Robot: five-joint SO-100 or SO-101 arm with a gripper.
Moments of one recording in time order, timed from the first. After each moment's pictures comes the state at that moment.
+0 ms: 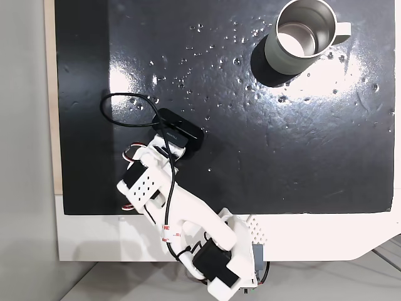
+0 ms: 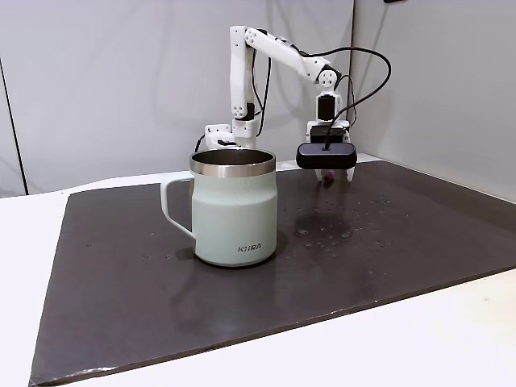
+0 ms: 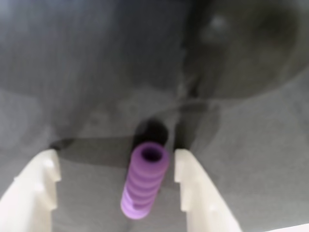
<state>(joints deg) -53.4 92.1 117.3 60.6 -10.4</state>
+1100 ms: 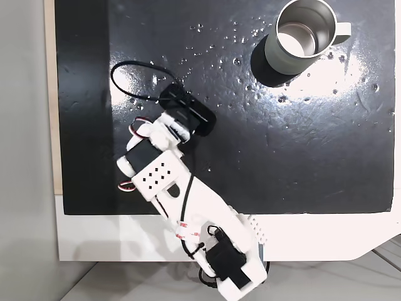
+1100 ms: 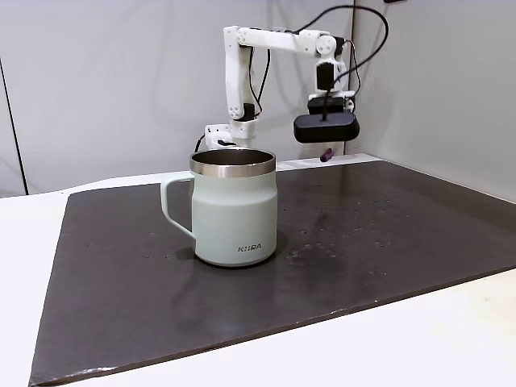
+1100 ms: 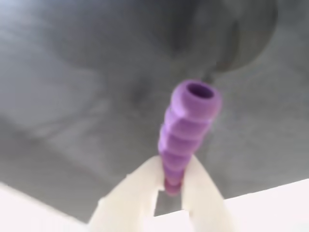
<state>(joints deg) -40.8 99.0 99.3 79.4 -12.7</state>
